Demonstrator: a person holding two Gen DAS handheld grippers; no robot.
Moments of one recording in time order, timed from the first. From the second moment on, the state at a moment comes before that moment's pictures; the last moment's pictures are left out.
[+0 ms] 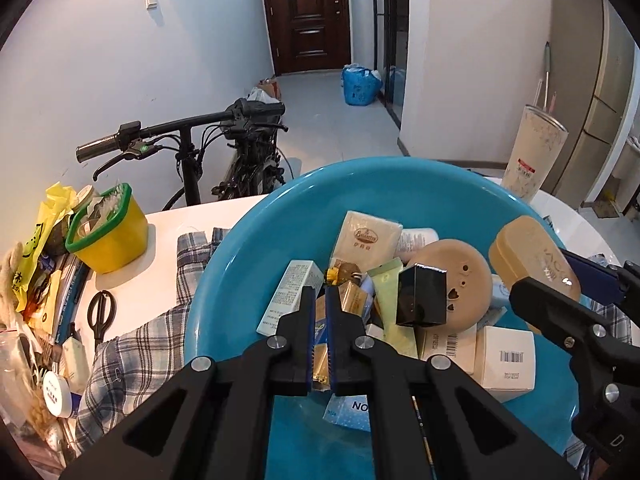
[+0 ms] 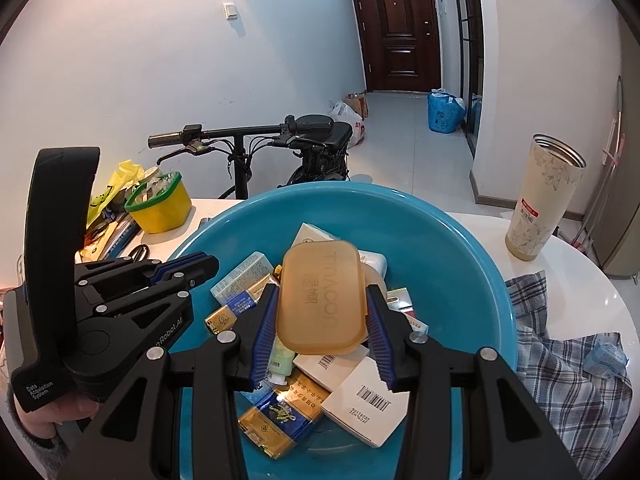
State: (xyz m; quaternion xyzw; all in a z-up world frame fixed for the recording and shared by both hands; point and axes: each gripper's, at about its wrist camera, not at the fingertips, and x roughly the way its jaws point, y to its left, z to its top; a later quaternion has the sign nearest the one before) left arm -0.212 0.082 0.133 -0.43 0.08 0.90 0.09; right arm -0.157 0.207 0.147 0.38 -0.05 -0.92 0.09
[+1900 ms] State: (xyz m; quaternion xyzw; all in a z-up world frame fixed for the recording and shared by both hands) left arm -0.200 0.057 0.165 -0.35 0.06 0.93 0.07; right arm -0.154 0.212 0.151 0.37 -0.04 -0.93 0.05
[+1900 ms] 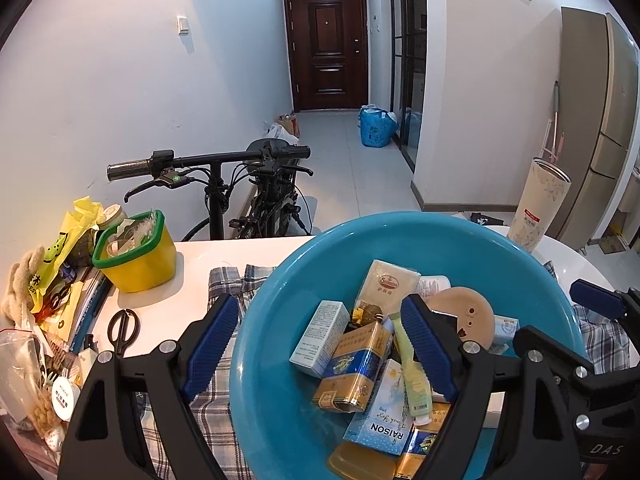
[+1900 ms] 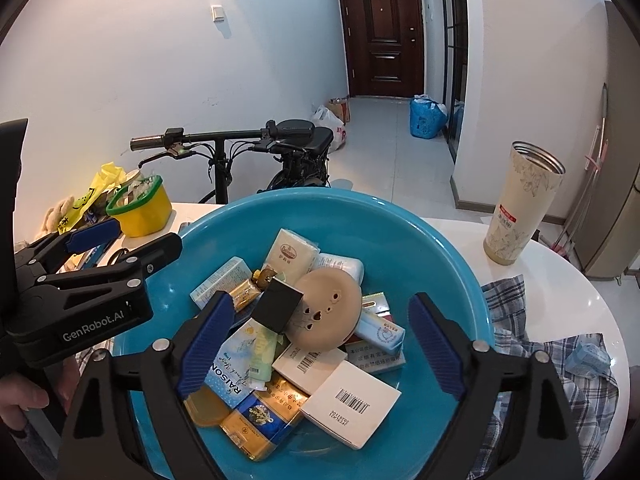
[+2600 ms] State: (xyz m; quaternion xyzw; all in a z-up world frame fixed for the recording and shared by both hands) left arm -0.156 0.039 0.218 -0.20 0.02 0.98 0.08; right arm -0.113 0.234 0.202 0.23 -0.07 -0.97 0.01
